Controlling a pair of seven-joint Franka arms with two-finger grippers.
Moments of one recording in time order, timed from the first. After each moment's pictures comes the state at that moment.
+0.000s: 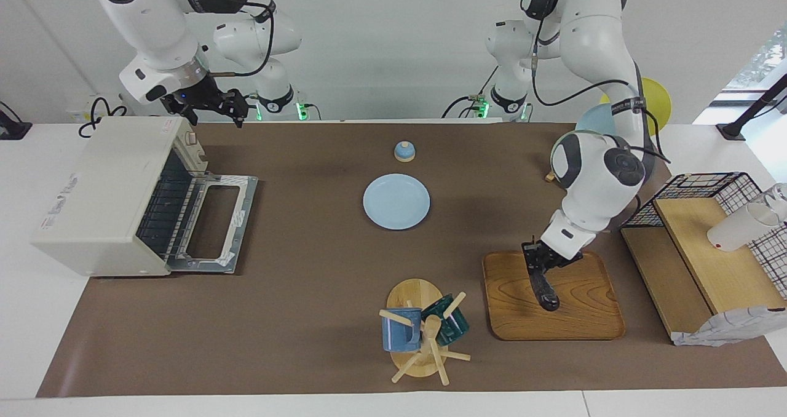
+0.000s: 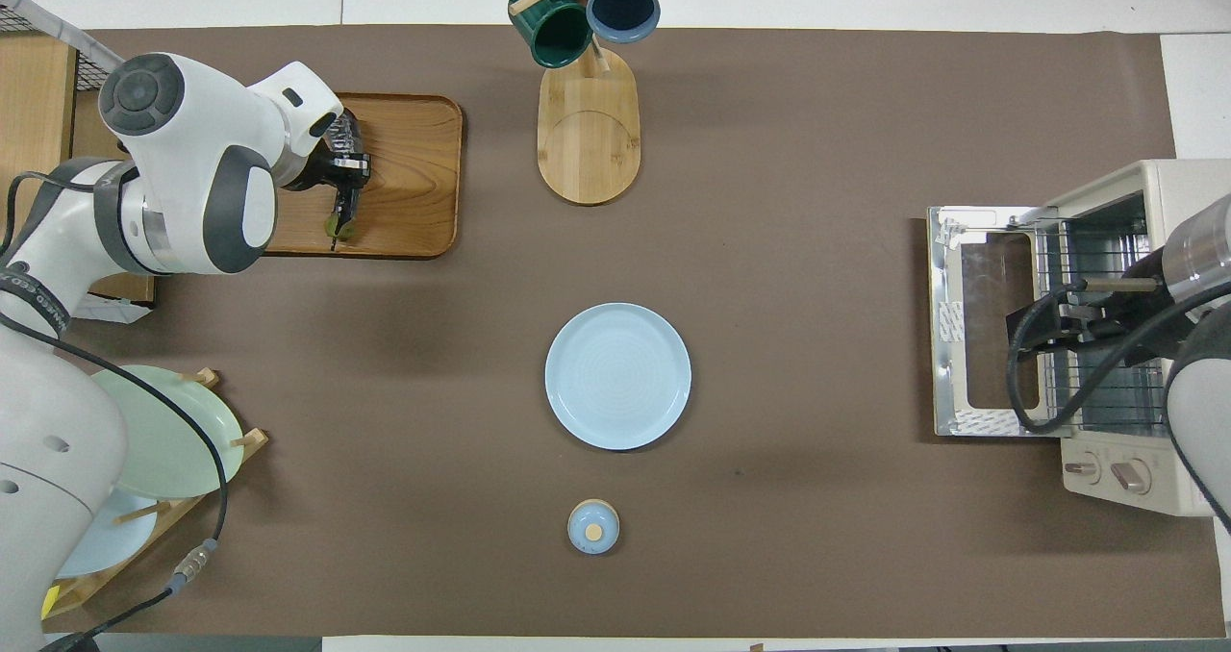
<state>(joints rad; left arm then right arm) -0.17 0.40 -0.06 -1.61 -0.13 2.11 -0.09 0.23 -0.10 -0.17 -1.72 -0.04 1.40 0.12</state>
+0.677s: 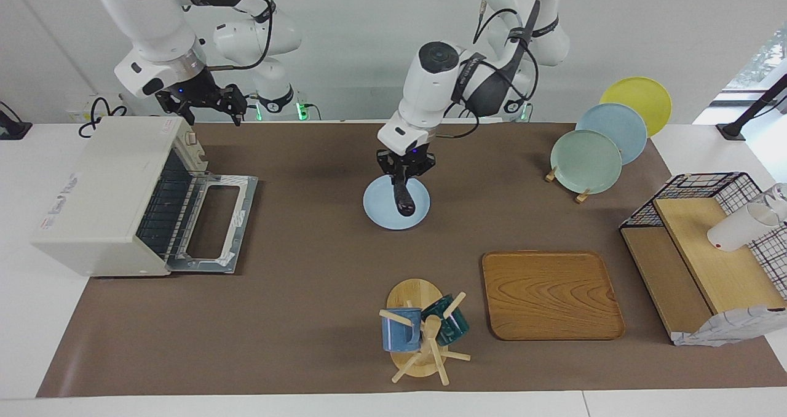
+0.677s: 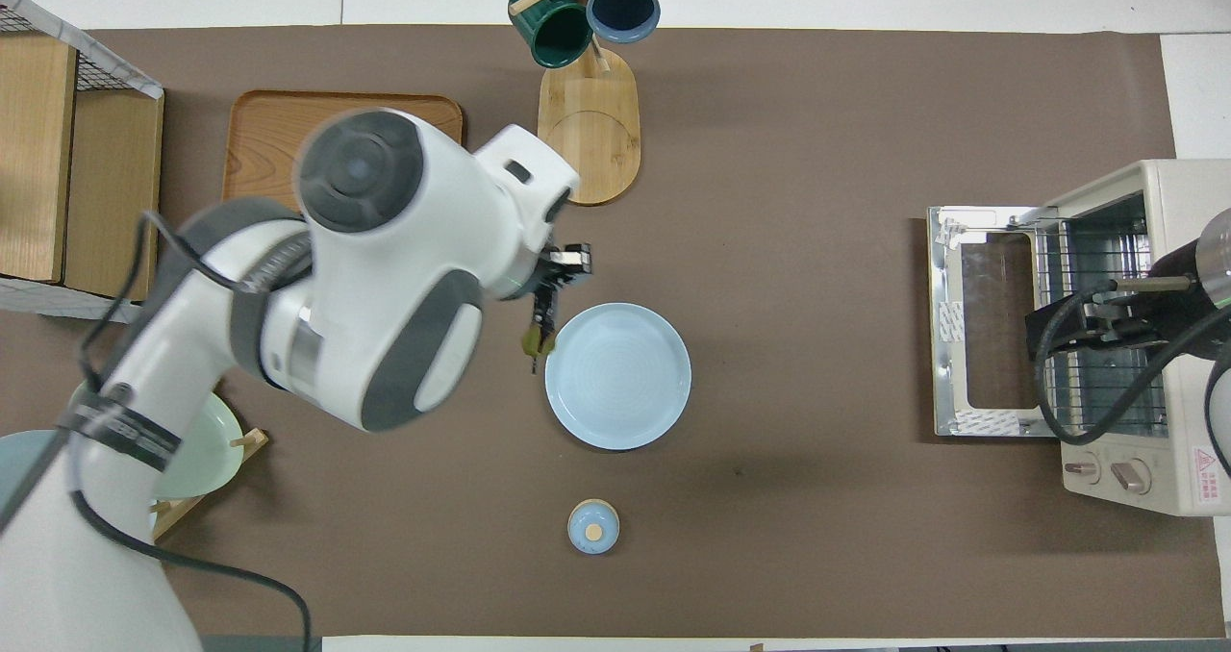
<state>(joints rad) -0.71 0.20 -0.07 -1.84 -0.14 2.17 -0.65 0.23 -0.09 -0.16 -1.69 -0.04 1.42 0.07</state>
